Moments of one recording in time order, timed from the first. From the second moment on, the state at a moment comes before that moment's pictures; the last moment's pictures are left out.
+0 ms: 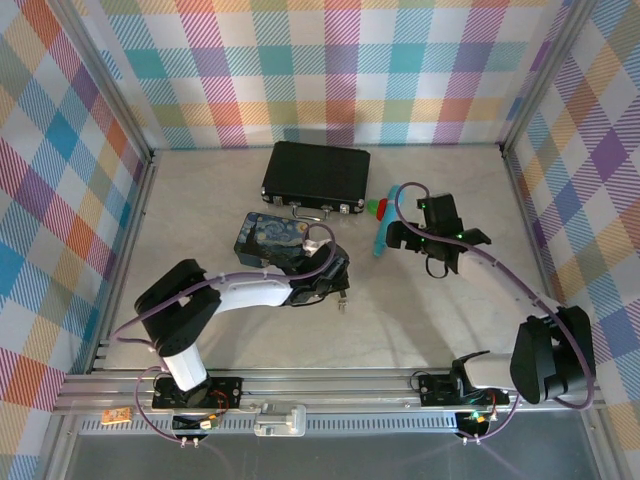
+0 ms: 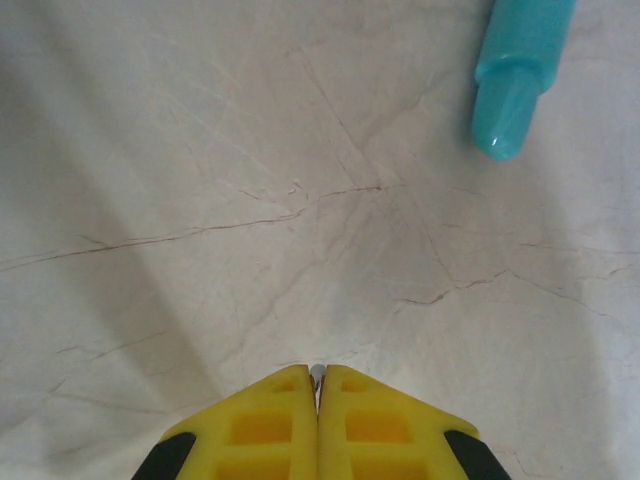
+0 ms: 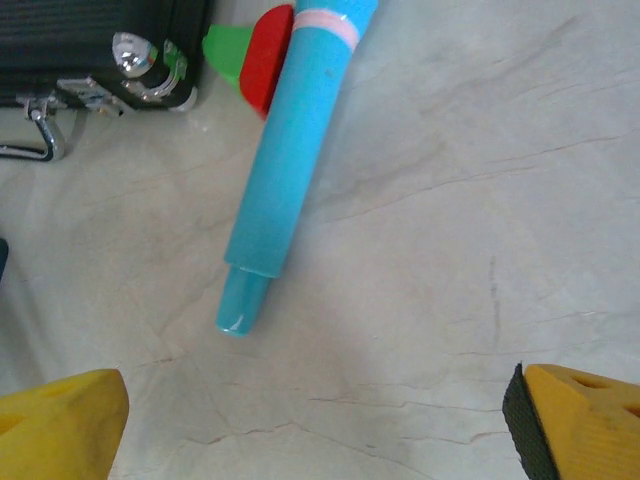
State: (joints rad) left arm -0.94 1.75 0.98 -0.10 -0.15 -1.02; right arm 0.30 1.29 0.90 -0.48 0.01 0.36
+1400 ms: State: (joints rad) left arm -0.27 1.26 0.61 -0.05 -0.70 -0.36; right arm 0.04 1.53 0.38 0.66 0.08 0.08
